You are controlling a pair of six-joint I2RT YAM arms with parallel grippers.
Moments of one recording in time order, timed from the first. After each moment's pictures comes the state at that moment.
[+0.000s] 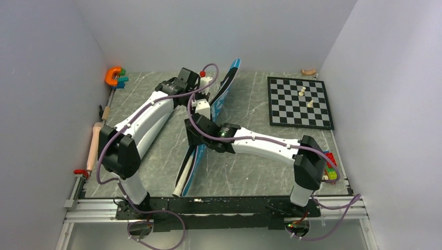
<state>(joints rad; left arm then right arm) -0.50 1.73 1.59 -0.80 0.36 -0.08 1.11 1.73 1.43 -0.42 0.44 0.62</state>
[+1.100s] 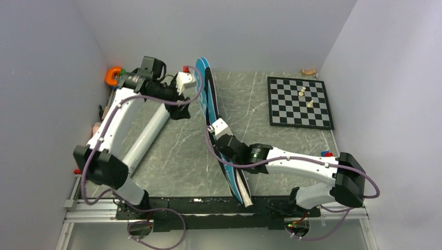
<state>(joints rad) -0.27 1.61 1.74 -1.10 0.67 0.67 1.15 1.34 0.95 -0.38 0.55 0.21</state>
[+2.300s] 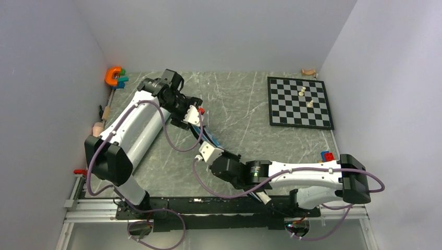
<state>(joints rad) -0.39 1.62 1.59 -1.16 0.61 1.64 1.40 1.29 0.89 -0.30 0.77 -0.13</state>
